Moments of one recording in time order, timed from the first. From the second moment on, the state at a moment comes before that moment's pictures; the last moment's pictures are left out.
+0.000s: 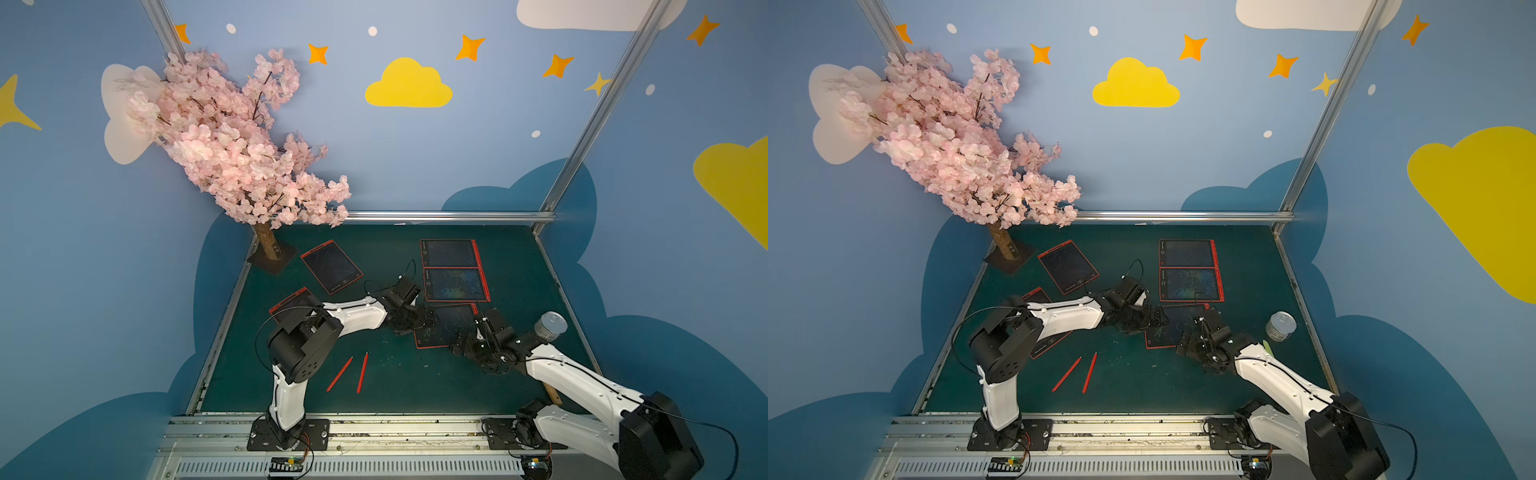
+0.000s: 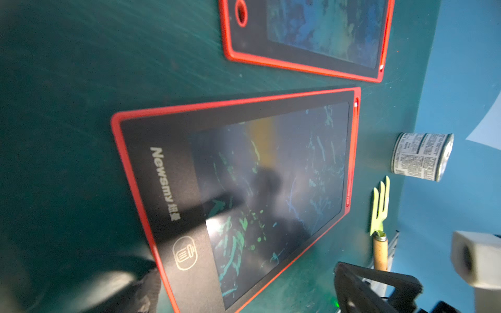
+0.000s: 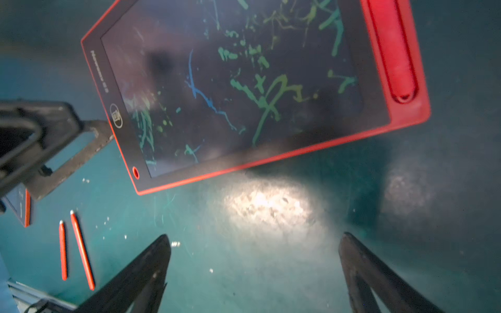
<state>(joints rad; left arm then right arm) -0.78 1.94 1.18 -0.19 0.34 -0.89 0.55 1.10 0.51 -0.52 -0.11 0.83</state>
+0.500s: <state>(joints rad) -0.78 2.03 1.30 -0.17 0.39 -0.91 0.36 1.25 0.55 -0.40 -0.21 0.75</state>
